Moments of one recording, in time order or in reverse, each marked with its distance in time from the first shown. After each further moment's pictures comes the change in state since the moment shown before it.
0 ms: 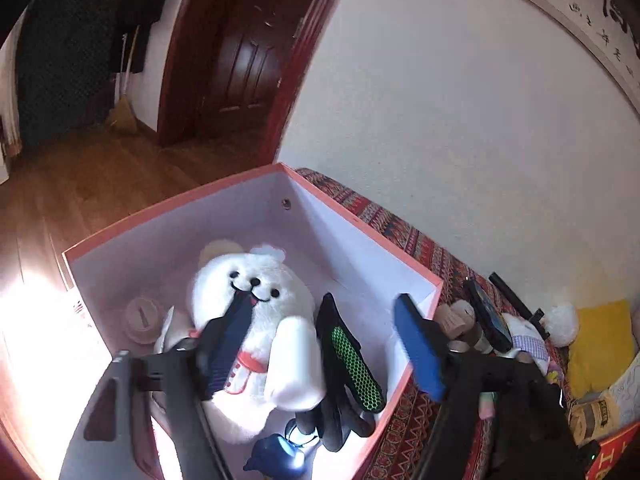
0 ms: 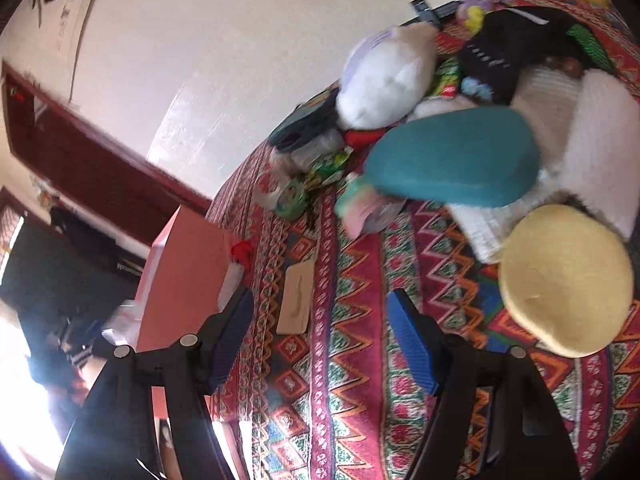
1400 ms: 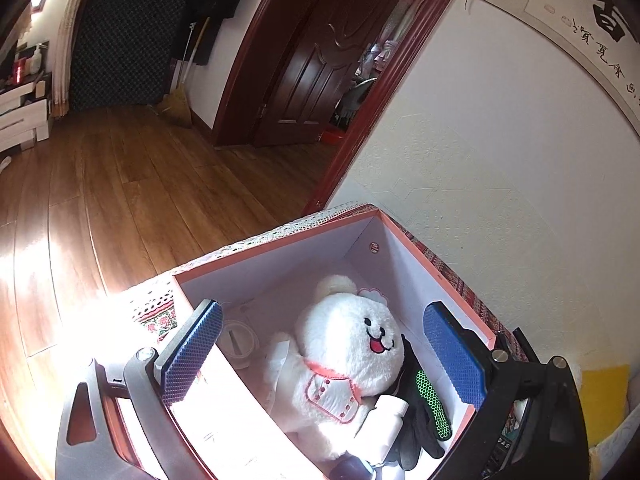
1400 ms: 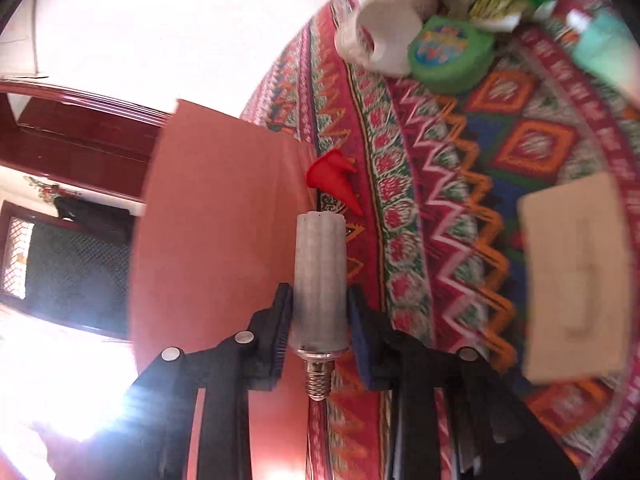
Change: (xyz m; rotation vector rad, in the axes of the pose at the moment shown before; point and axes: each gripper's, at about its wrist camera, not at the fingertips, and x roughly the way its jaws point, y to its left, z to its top) left arm -0.020 0.107 0.018 -0.159 -0.020 0.087; right arm 0.166 0.078 -0.033 0.132 0.241 0.105
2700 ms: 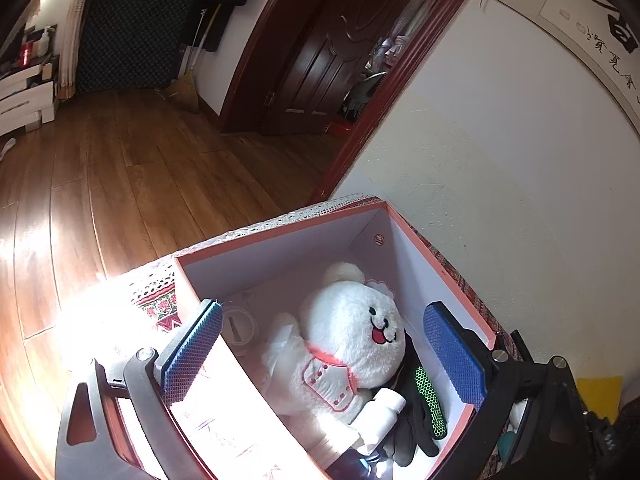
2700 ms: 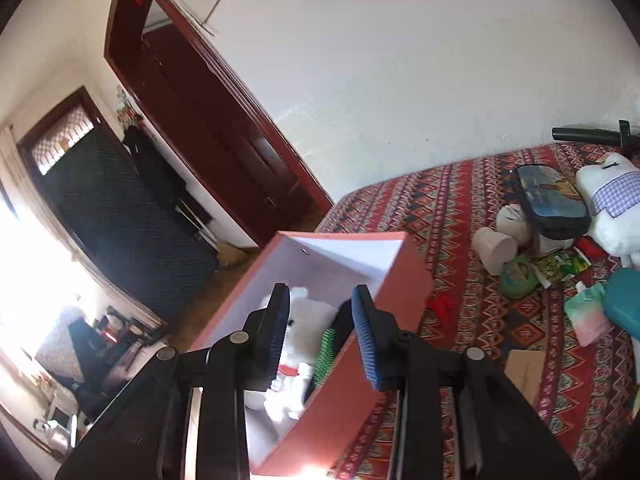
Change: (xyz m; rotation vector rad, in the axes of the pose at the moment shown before) left arm 0.008 0.004 -0.004 -0.042 0.036 0.007; right arm -0.109 0.169 -0.016 -0.546 -0.215 0.006
